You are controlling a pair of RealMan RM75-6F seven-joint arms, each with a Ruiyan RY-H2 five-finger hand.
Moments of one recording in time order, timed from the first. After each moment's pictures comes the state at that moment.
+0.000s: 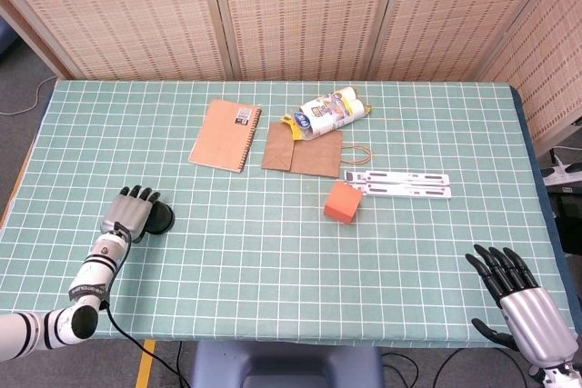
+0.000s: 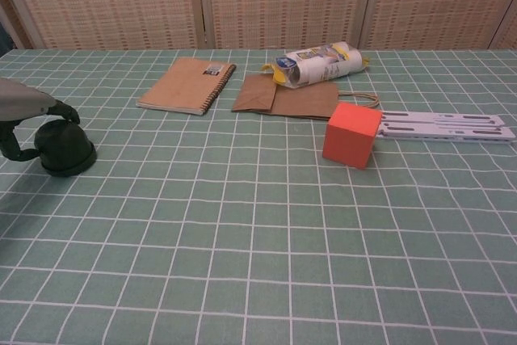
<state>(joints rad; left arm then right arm) -0.91 -1.29 0.09 -1.57 0.56 0.94 0.76 -0.03 -0.97 -0.11 -1.74 -1.84 1.58 -0.06</state>
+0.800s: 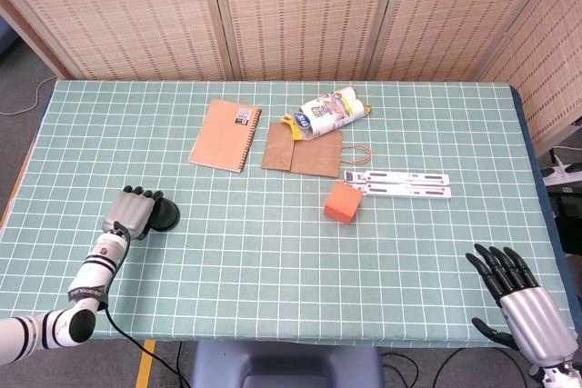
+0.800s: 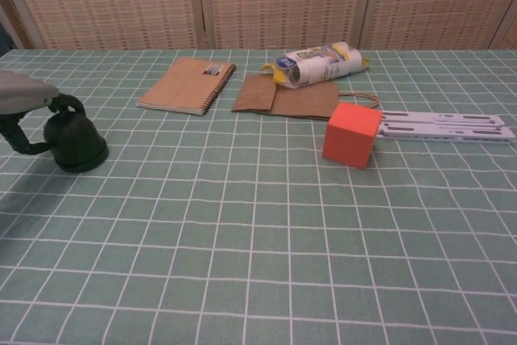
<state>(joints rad) -0.84 -1.29 0.05 -1.53 0.72 0.95 0.64 -0.03 -0.97 -0.11 -1.74 -1.83 1.58 -0.07</state>
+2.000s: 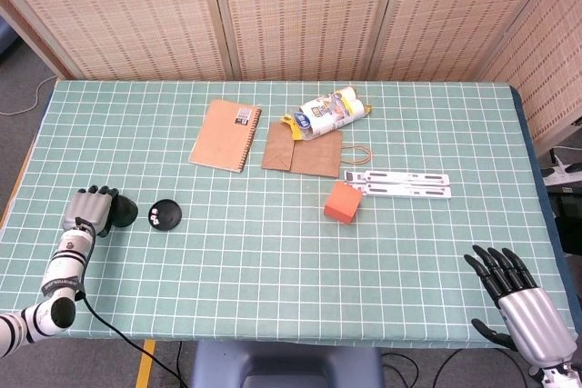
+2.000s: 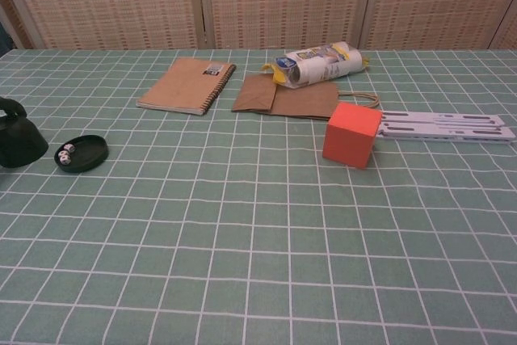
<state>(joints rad) -0.78 -1.30 0.03 -1.33 0.59 0.84 0.63 -0.03 -0.97 -0.11 -1.74 -1.84 1.58 -0.08</state>
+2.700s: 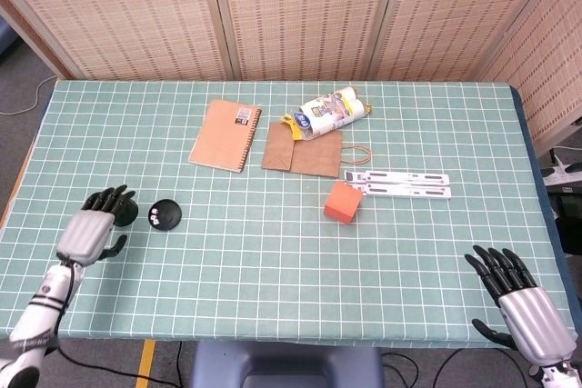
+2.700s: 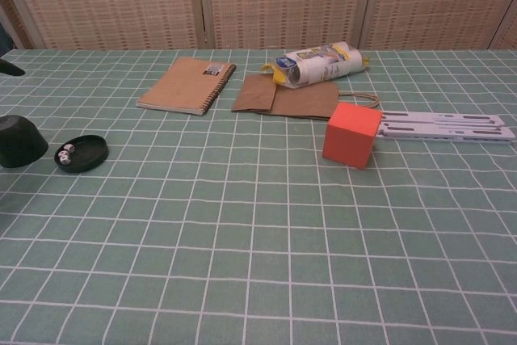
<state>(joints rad) -0.49 -1.14 0.07 -1.64 1.30 1.24 0.20 -0.02 -0.96 -0.11 -1.75 -1.81 1.55 -0.08</state>
